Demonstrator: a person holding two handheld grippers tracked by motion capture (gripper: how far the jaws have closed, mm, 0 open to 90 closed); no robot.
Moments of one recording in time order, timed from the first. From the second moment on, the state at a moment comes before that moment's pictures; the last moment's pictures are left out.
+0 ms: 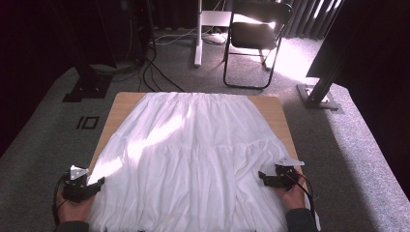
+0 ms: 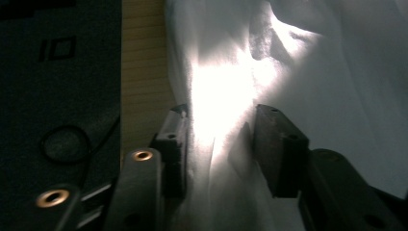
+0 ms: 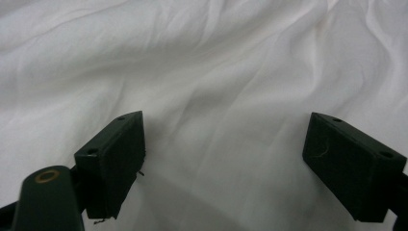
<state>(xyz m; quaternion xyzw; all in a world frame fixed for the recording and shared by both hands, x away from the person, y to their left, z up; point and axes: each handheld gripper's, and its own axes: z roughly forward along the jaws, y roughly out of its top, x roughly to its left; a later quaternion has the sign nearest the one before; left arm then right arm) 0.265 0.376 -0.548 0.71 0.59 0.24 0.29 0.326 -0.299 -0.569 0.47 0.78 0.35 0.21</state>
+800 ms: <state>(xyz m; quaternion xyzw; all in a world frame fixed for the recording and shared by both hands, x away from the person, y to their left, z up) 0.275 0.426 -0.515 0.70 0.60 0.34 0.20 0.280 -0.362 -0.558 0.55 0.73 0.30 0.27</state>
